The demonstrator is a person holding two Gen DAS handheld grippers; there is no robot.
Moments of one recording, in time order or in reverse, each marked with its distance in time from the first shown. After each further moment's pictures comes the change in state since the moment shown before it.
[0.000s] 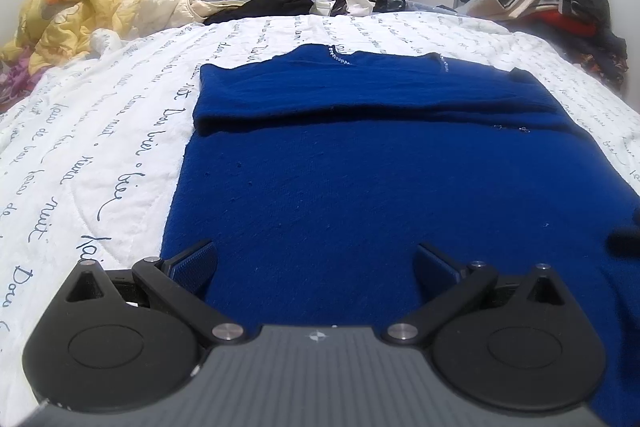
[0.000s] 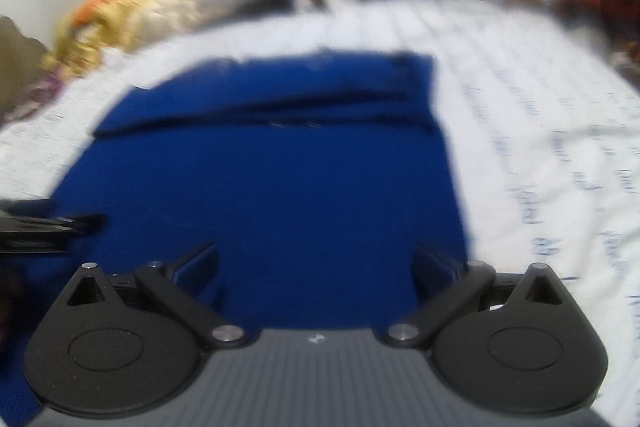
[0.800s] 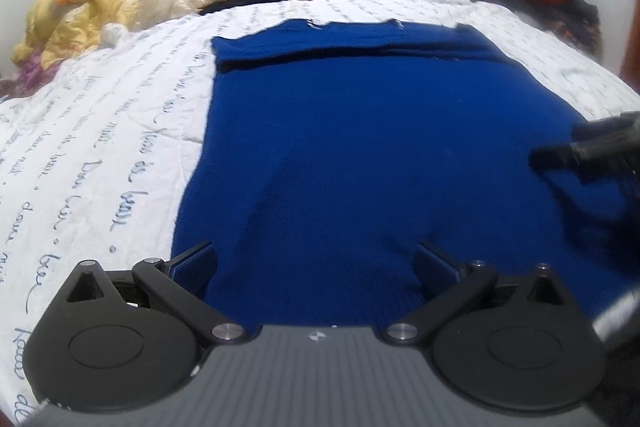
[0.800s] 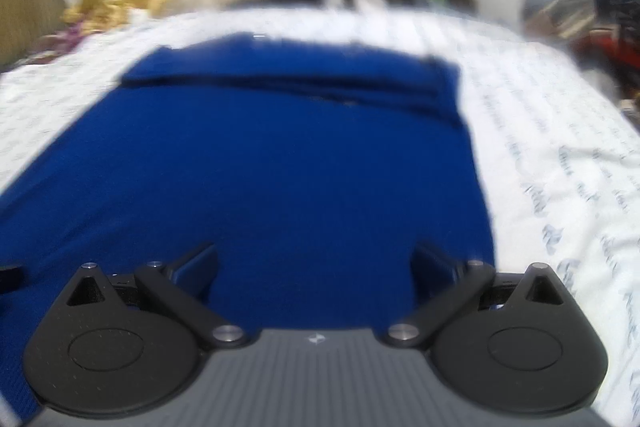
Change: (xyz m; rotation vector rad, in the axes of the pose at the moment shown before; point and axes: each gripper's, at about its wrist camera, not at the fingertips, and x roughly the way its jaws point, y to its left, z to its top) left arm -0.113 -0.001 -0.088 0.081 0.032 -0.035; right arm -0.029 0.031 -0.042 -0.144 0.001 0.002
